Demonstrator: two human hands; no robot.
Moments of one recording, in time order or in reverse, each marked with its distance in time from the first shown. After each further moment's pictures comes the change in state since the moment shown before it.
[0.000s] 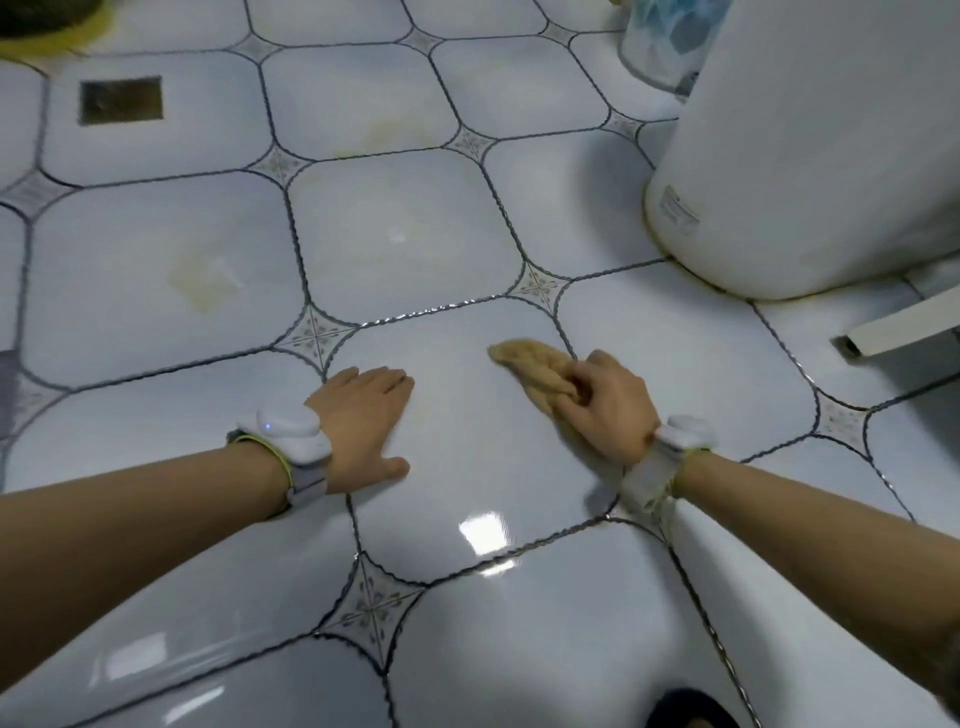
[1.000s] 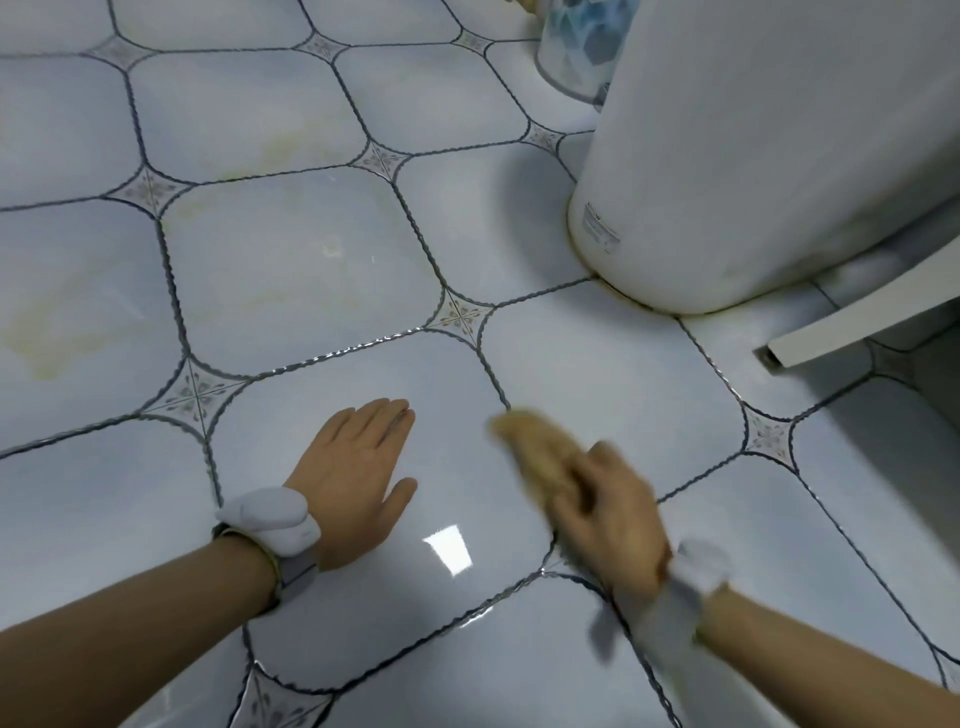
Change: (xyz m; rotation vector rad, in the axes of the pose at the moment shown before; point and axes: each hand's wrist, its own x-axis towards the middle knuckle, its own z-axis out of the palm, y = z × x) left_hand 0.065 0.058 0.020 -0.020 0.144 0.095; right_hand -0.083 0.038 -0.015 0.016 0.111 0.245
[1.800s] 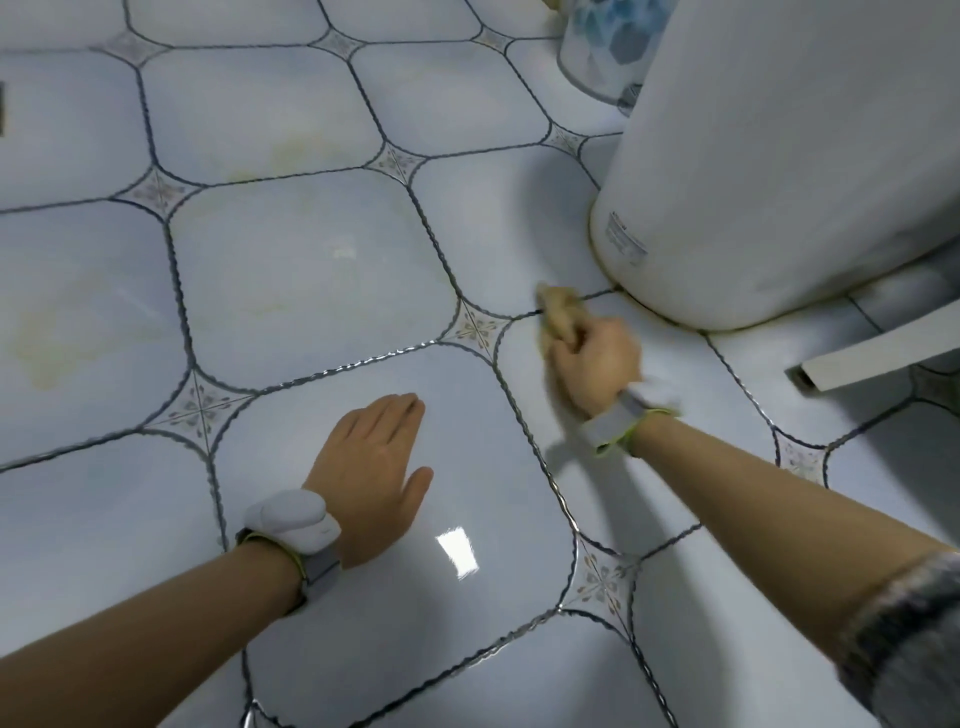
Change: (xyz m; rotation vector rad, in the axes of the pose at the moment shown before) left_hand 0.024 -0.004 -0.002 -0.123 0.050 -0.103; right_hand 0.186 -0.021 0.015 -0.168 0.050 0.284
